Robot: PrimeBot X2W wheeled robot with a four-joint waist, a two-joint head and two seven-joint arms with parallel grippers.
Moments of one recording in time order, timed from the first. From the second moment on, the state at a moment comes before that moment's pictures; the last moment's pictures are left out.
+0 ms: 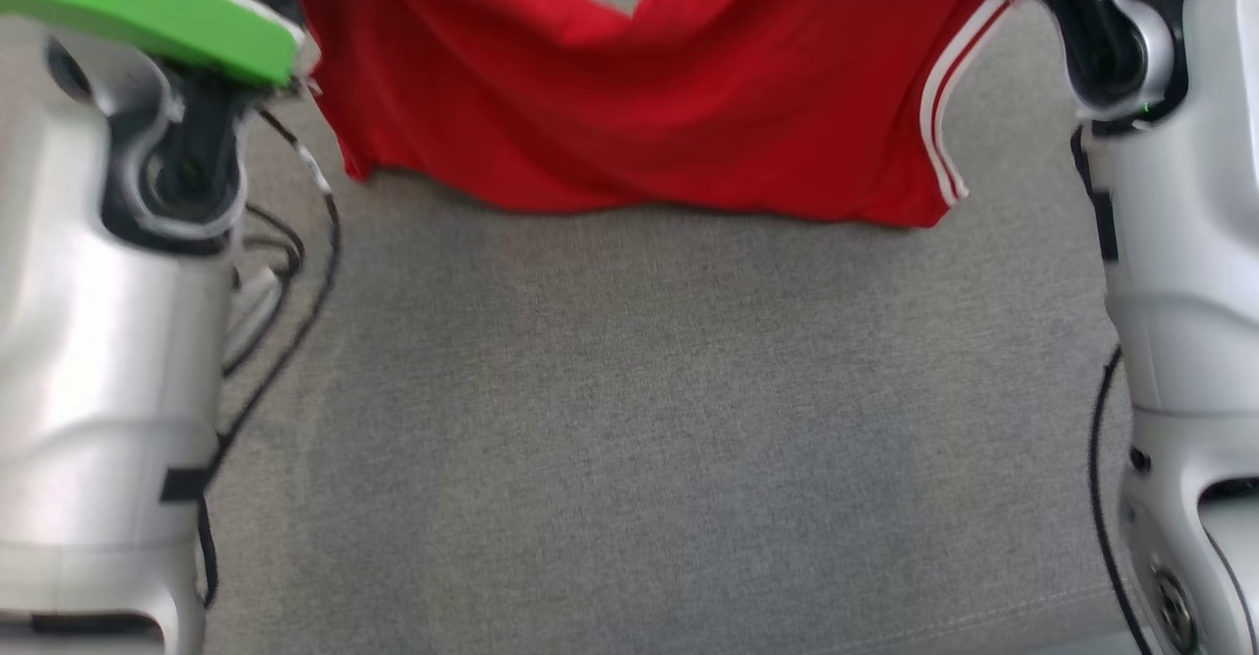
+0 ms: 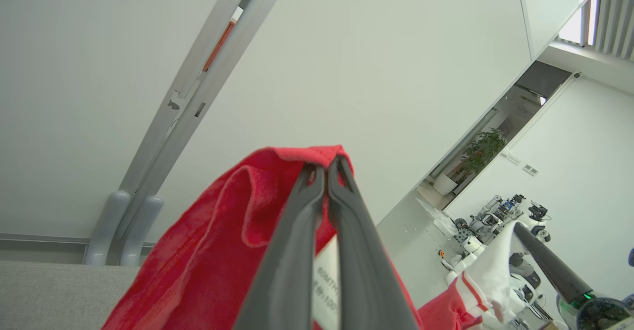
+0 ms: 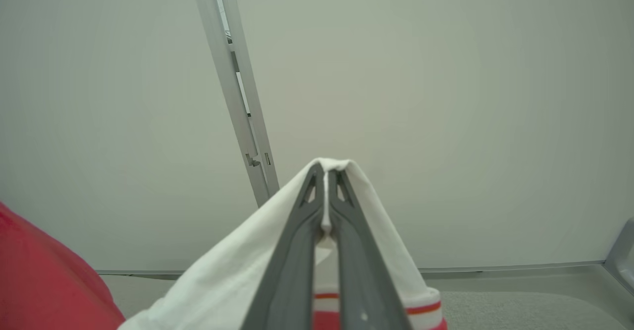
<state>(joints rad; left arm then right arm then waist) -0.91 0.21 -0.23 0.34 -1.05 -0.08 0.07 -1.03 -0.13 0.10 0.32 0.36 0.13 0.23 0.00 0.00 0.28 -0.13</state>
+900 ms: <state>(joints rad) -0.77 0.24 -0.23 0.21 -1.02 -0.13 -0.26 -1.02 -0.14 0.14 0.33 0.17 0.13 -0.22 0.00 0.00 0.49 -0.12</state>
